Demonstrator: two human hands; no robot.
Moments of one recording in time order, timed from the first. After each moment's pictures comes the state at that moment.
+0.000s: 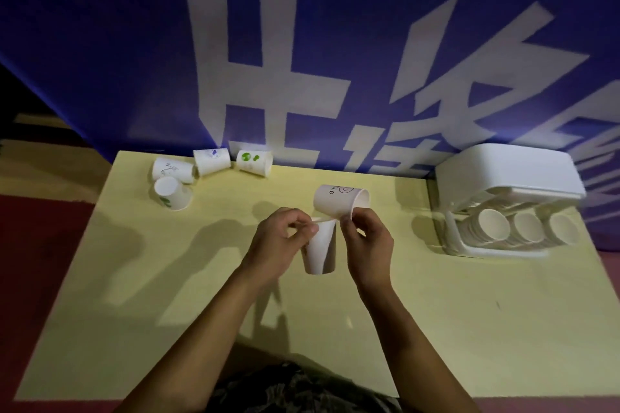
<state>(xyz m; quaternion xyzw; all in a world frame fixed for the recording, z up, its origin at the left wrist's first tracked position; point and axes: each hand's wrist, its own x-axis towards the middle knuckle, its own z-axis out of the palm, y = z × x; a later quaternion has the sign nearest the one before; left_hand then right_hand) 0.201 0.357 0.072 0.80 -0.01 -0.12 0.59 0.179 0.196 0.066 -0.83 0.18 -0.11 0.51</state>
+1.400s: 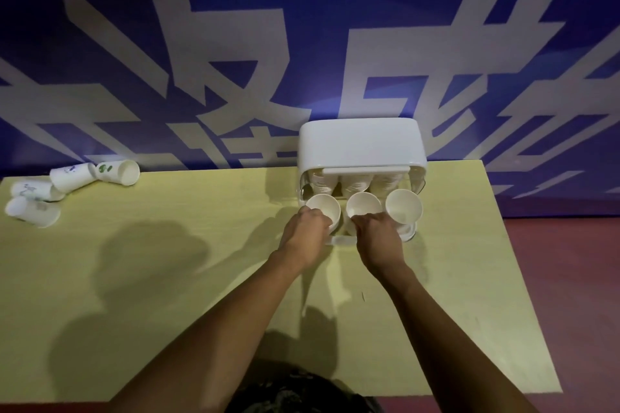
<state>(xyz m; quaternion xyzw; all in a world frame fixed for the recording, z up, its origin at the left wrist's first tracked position) 0.205 -0.104 0.026 0.96 -0.18 -0.17 0.14 0.166 -0.261 0.009 -0.98 0.04 0.04 0.17</state>
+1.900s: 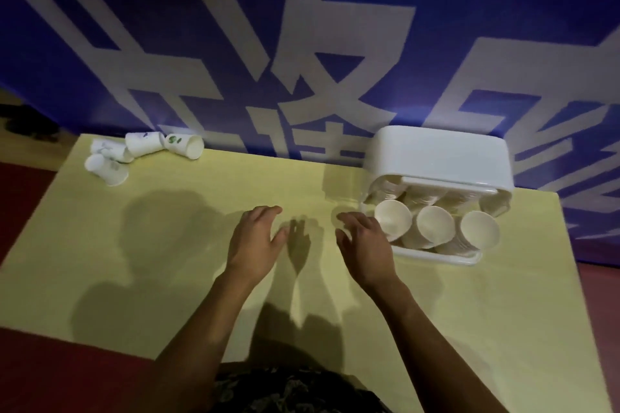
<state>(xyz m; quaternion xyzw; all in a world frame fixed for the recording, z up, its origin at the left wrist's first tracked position) 0.170 0.084 0.045 0.97 0.04 -0.05 0.24 0.171 -0.129 0.027 -0.95 -0.07 0.02 0.29</state>
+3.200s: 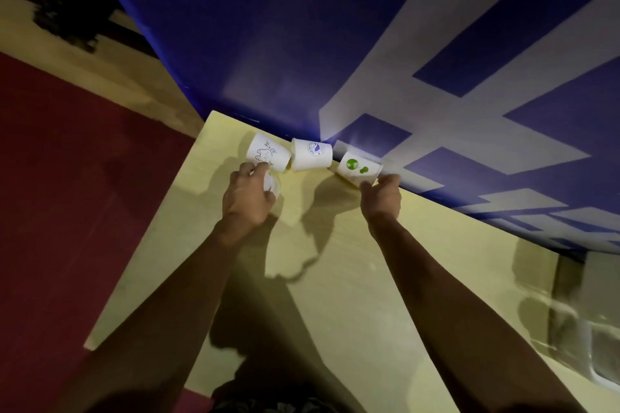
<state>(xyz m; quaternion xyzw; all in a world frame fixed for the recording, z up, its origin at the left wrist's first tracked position) 0.338 0.573 -0.054 0.94 0.20 -0.13 0.23 0.408 0.345 -0.069 -0.85 0.28 0.16 0.42</state>
